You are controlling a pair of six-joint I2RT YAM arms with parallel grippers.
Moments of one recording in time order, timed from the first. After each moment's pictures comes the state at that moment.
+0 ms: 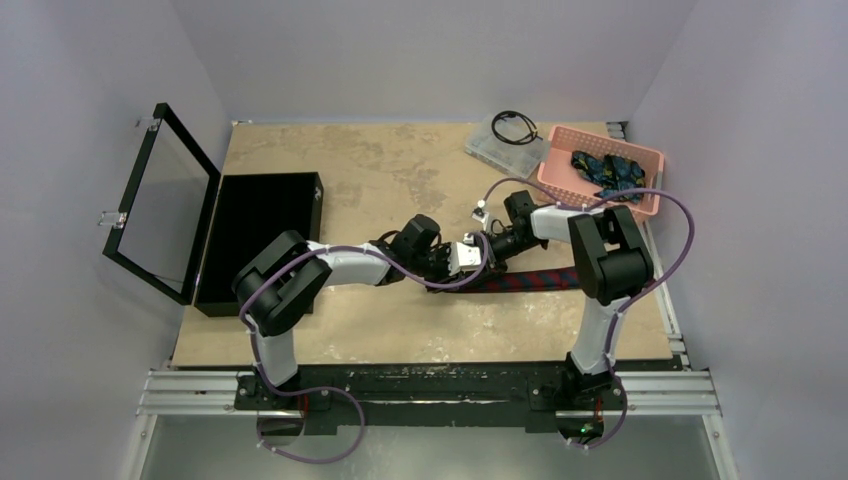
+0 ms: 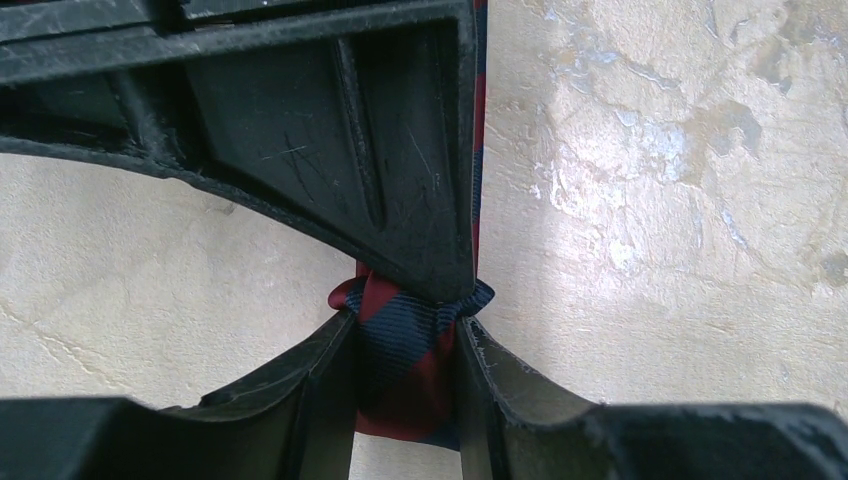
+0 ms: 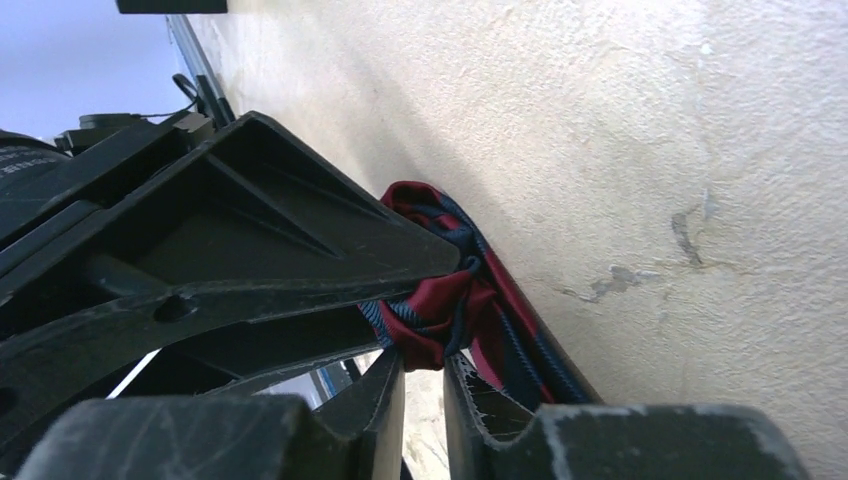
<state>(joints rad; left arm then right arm) -0.81 1.85 0.97 0.13 0.48 0.48 0.27 1.93 1.05 -0.55 -0.99 -0.02</state>
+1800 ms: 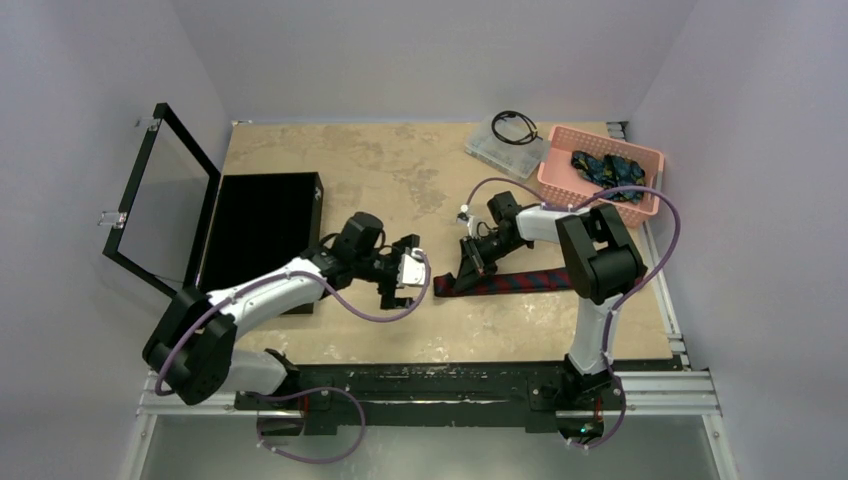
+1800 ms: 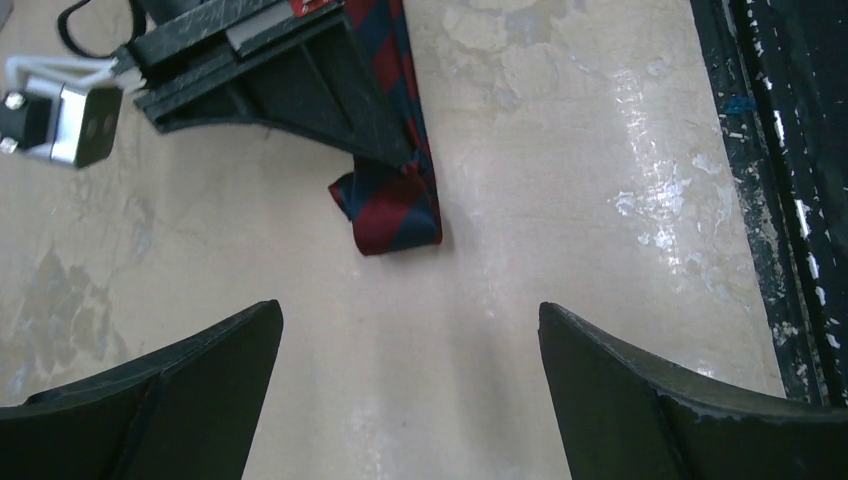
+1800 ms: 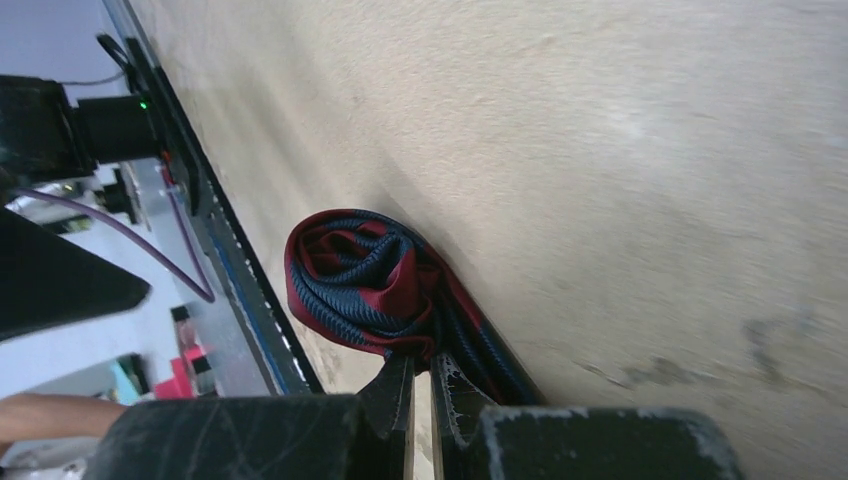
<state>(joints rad) -0.63 1.32 0.75 -0.20 0.68 0.84 0.34 1.97 1.08 -0.53 -0.89 -0.04</state>
